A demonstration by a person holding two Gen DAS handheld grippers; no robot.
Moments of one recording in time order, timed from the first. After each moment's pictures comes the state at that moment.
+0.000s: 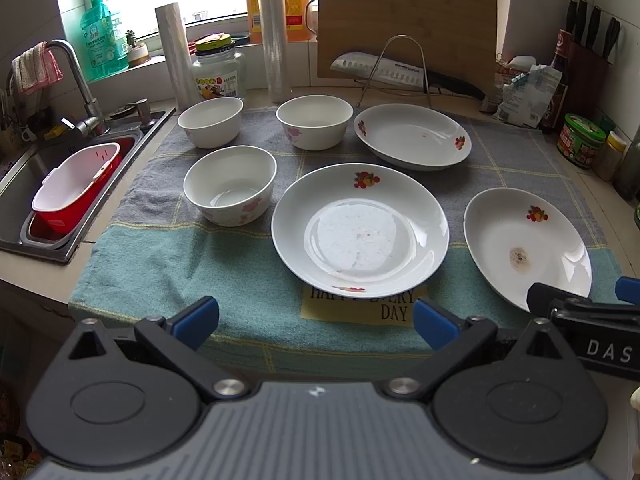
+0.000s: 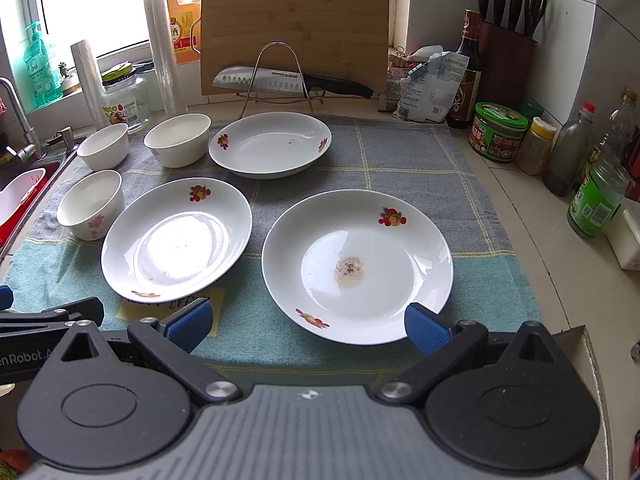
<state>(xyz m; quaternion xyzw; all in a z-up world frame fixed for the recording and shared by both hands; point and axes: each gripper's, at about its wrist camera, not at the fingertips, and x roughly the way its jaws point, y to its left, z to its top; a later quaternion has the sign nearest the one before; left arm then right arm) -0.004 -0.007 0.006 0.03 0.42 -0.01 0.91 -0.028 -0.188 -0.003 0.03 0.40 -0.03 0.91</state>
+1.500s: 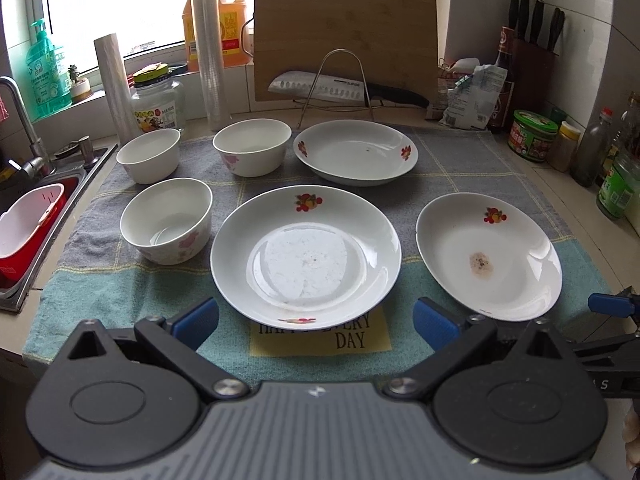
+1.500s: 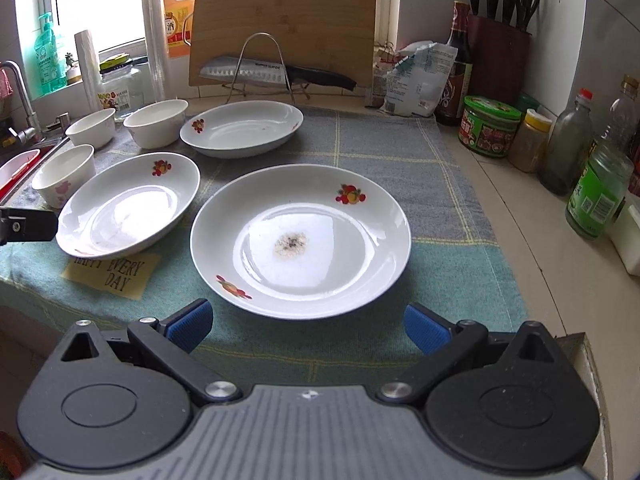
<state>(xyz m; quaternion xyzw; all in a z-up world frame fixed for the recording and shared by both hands) 0.009 -0.027 -0.006 0.04 0.39 -0.09 0.92 -0.042 -0.253 -0.064 0.01 0.38 -0.01 0.92</state>
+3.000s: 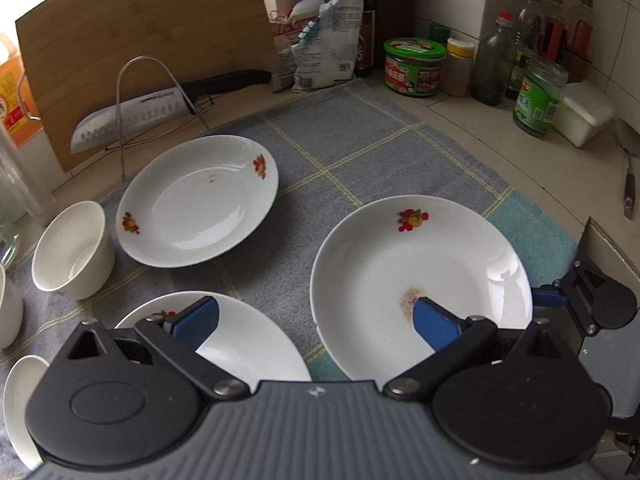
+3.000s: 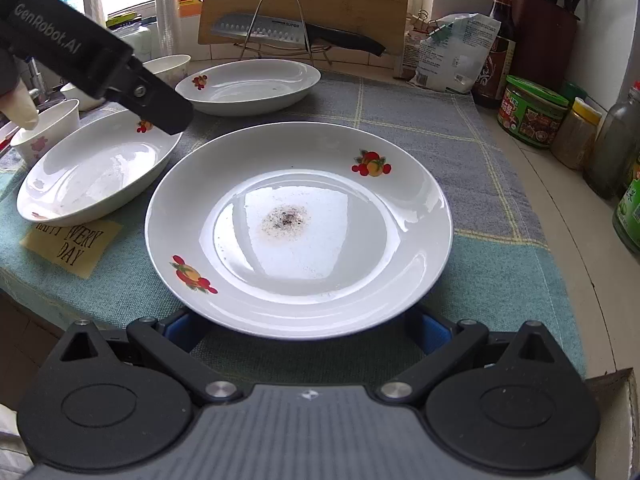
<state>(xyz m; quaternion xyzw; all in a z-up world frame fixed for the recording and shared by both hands) 0.134 -0.134 -0.015 0.18 0.42 -0.31 0.83 0.004 -0.256 -0.108 -0.02 0.40 0.02 0.92</state>
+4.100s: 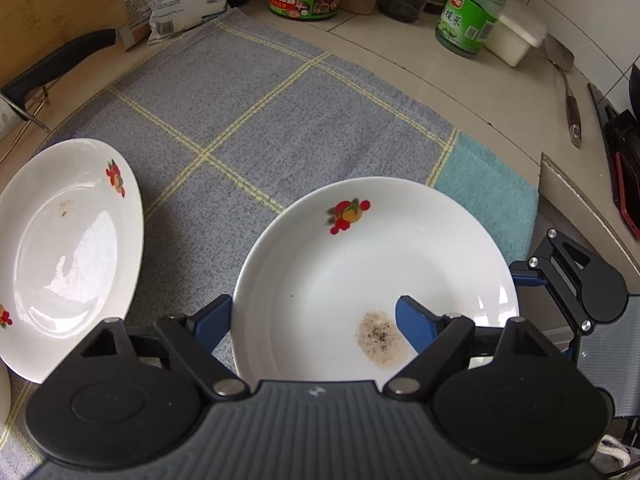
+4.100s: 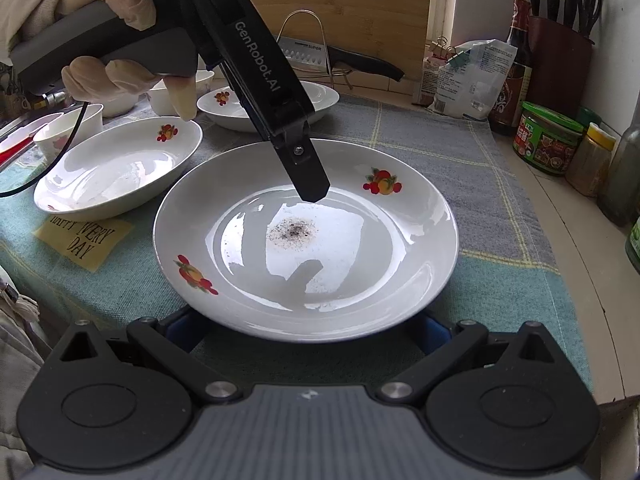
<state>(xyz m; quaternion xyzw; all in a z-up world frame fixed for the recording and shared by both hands) 0.194 -0.206 -0.058 0.25 0.51 -0.45 0.69 -0.006 -0.266 -0.114 -0.04 0.35 0.07 0.93</state>
